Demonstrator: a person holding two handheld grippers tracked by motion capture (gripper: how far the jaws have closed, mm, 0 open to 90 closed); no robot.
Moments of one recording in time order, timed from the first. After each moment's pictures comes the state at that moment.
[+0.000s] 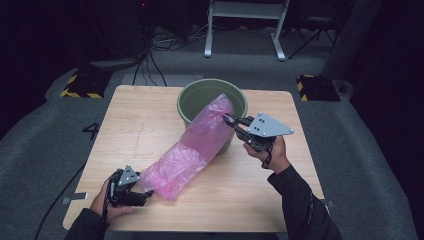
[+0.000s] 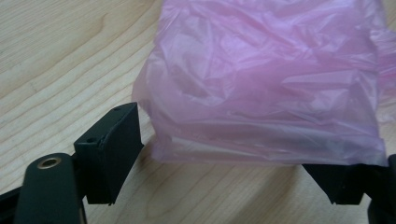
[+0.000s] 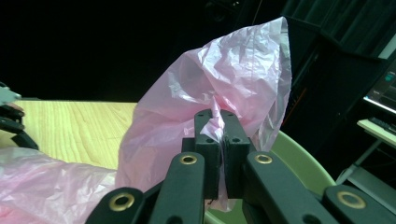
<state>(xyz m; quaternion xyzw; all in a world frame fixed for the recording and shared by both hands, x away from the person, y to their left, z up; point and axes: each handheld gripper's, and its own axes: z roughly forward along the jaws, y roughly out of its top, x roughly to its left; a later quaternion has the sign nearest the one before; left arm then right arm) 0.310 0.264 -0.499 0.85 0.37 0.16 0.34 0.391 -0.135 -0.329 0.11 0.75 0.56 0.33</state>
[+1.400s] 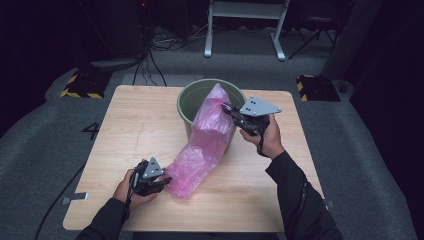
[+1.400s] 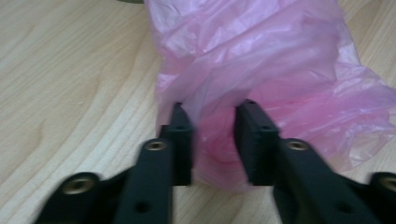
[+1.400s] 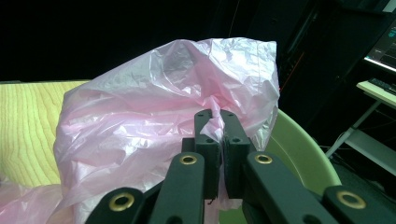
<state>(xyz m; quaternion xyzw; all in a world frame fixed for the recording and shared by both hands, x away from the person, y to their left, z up) 0.334 0.205 -0.483 0.88 0.29 0.16 0.34 0.438 -0.126 -0.332 0.16 0.78 0.52 0.31</state>
